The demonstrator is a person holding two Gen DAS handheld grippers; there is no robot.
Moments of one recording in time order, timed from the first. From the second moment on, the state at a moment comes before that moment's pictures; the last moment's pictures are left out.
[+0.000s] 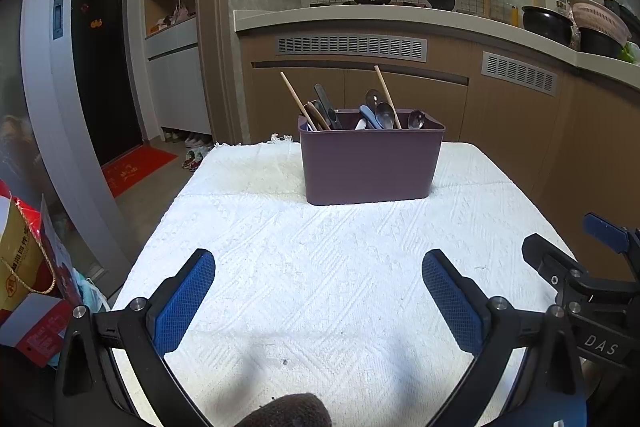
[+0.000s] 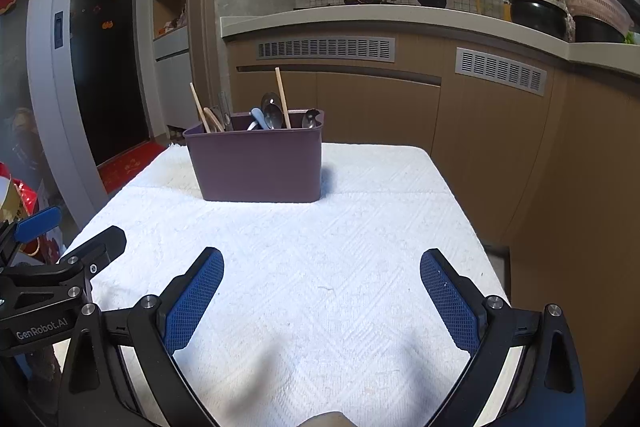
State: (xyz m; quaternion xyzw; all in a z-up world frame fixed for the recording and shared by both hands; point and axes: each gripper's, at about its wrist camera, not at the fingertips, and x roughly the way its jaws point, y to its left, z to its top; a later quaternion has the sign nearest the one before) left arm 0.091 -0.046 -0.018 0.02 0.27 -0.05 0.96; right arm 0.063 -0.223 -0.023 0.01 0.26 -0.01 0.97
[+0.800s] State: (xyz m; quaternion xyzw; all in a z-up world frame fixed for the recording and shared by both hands) left arm 0.091 -0.045 -0.018 0.02 0.27 -0.05 0.96; right arm 0.063 -0.224 -0.020 0.01 0.25 -0.02 0.97
